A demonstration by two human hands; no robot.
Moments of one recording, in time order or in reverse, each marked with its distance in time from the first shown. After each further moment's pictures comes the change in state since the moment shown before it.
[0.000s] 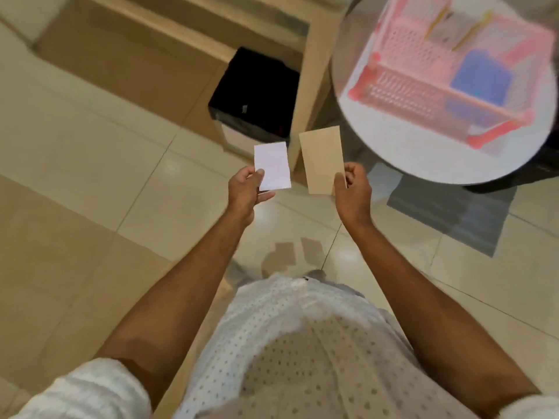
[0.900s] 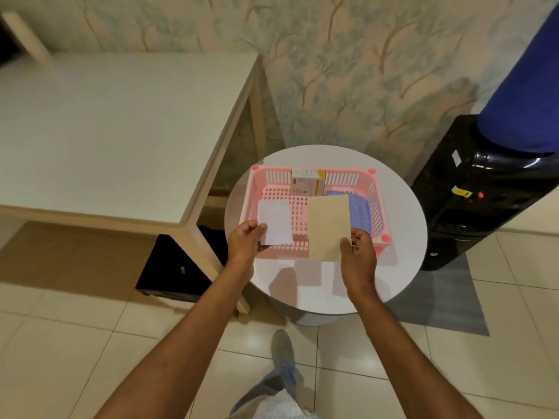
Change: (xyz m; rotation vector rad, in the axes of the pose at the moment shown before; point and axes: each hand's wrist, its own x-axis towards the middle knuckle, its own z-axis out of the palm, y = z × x) left_hand 0.053 0.130 0.372 0.165 -0.253 0.236; right_hand 0.217 -0.015 -0.241 0.366 0.403 0.045
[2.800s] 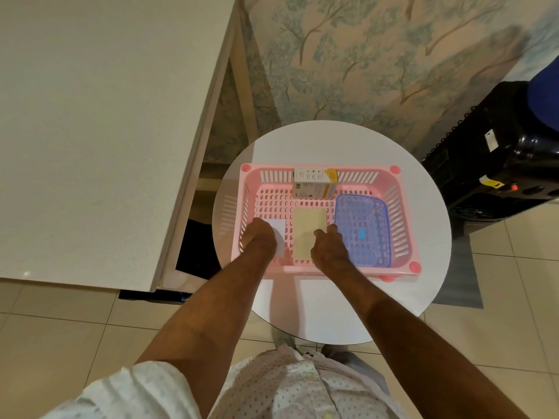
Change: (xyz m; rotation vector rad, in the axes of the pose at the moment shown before) left_hand 0.202 -0.018 0.066 1.516 -0.047 -0.115; right_hand 0.151 0.054 0.135 -1.152 -0.440 0.076
